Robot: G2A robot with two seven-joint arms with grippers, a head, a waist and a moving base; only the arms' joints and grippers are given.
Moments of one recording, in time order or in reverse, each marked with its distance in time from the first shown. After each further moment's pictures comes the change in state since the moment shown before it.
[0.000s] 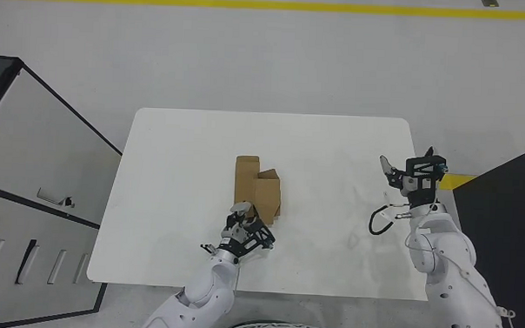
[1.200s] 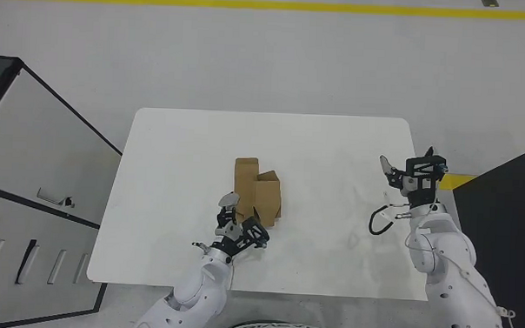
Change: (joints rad) left arm 0.059 0.045 -0.059 -0.133 -0.054 -0.039 0.059; right arm 0.000 0.000 0.000 0.000 0.000 0.000 0.000
